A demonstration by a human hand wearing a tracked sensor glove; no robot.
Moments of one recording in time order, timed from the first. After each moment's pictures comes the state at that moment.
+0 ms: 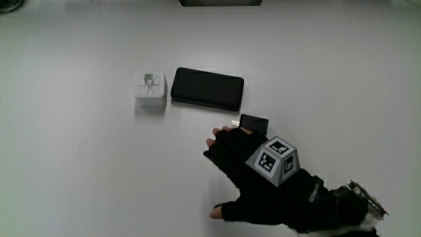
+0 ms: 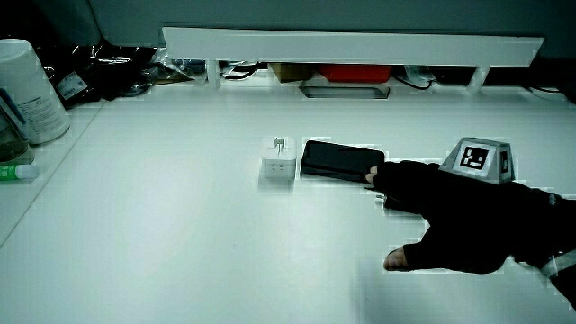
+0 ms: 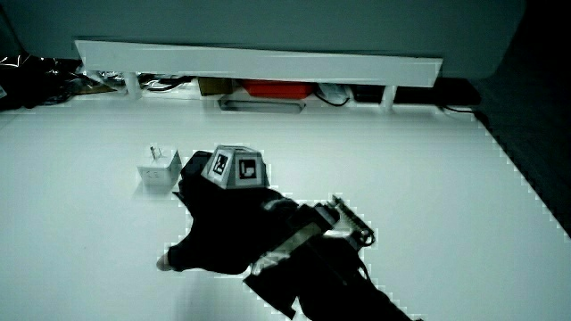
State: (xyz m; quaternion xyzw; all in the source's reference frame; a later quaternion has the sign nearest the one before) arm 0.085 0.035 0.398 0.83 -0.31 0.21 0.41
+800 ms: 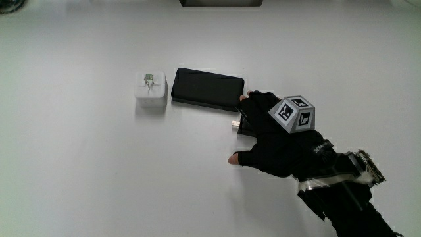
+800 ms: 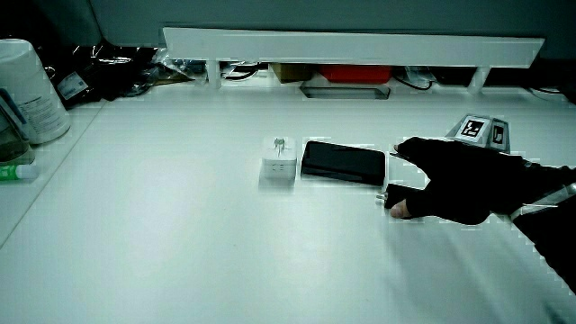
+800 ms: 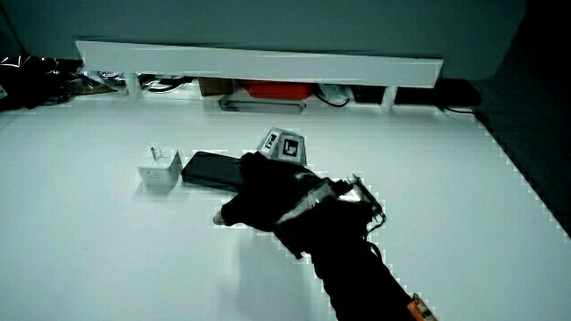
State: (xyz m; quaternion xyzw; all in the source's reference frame) arm 0.129 -0.029 0.457 0.87 -0.16 0.21 0.42
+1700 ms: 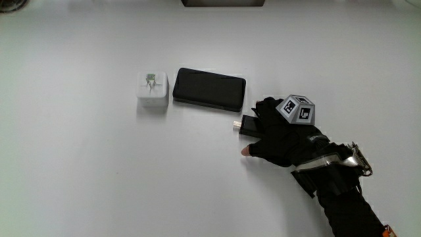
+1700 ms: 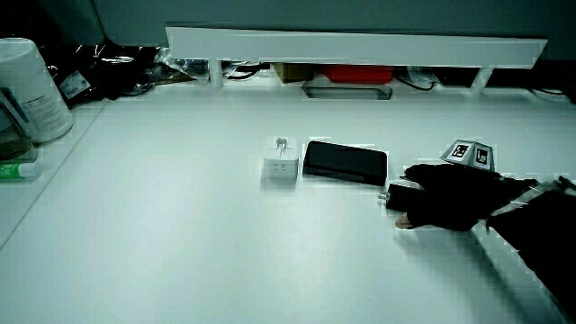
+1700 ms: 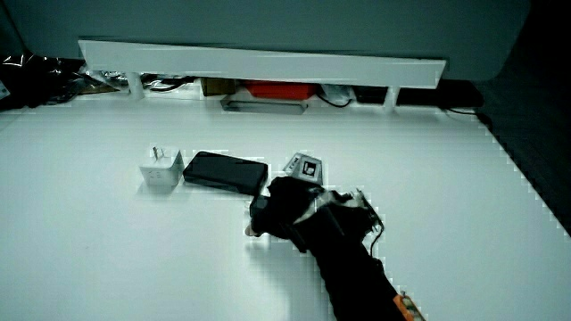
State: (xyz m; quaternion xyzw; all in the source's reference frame) arm 0.157 -0.038 0.542 0.85 -0.07 0.19 0.48
